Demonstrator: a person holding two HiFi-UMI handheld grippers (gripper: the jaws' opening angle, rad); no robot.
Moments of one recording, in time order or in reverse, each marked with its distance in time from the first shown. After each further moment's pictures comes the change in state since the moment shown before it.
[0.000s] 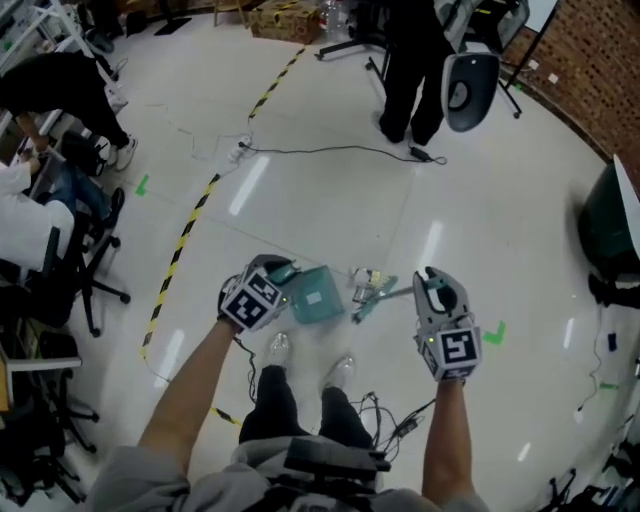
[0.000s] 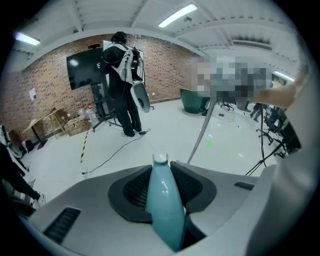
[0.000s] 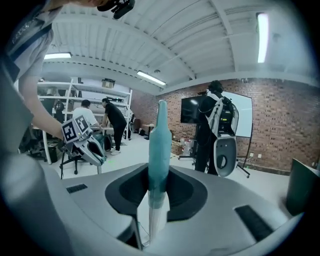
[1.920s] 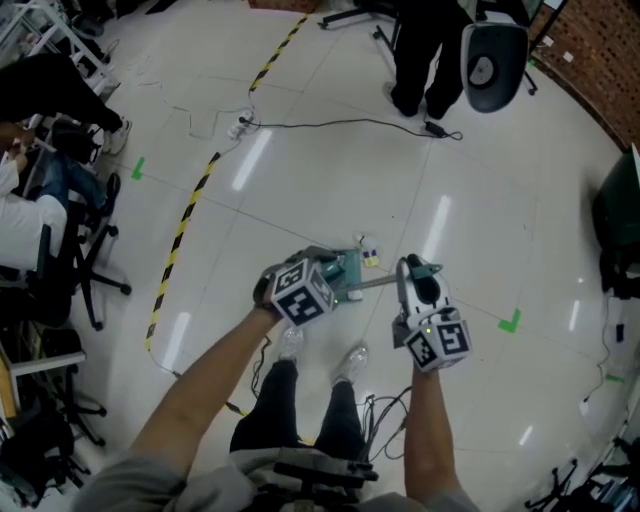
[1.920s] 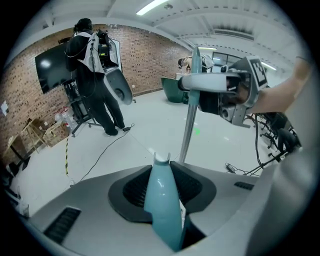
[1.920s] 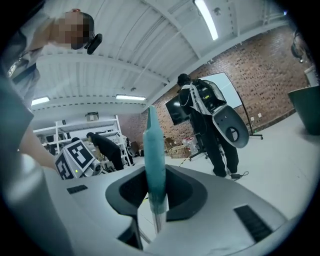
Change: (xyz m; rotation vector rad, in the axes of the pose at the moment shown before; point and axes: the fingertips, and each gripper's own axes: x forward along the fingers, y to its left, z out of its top) left arm 0.075 -0.026 0.005 0.182 0.097 -0.163; right arm 0.082 0.045 -0.038 0.444 -0.172 0.055
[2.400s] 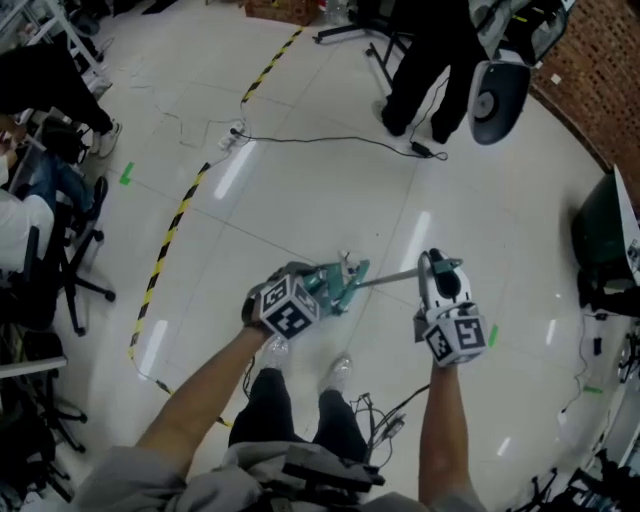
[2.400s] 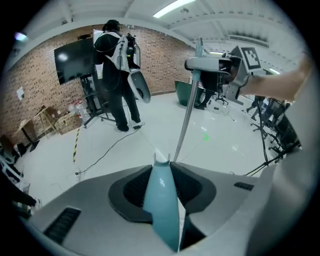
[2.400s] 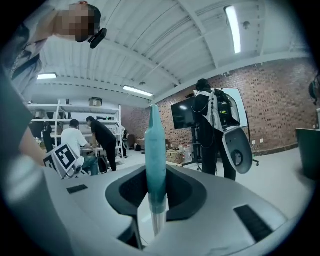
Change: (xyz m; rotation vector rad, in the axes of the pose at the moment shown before) left arm -0.021 0.030 -0.011 -0.147 -0.014 0.081; right arm 0.020 -0.033 0.075 -0.222 0.029 -0.048
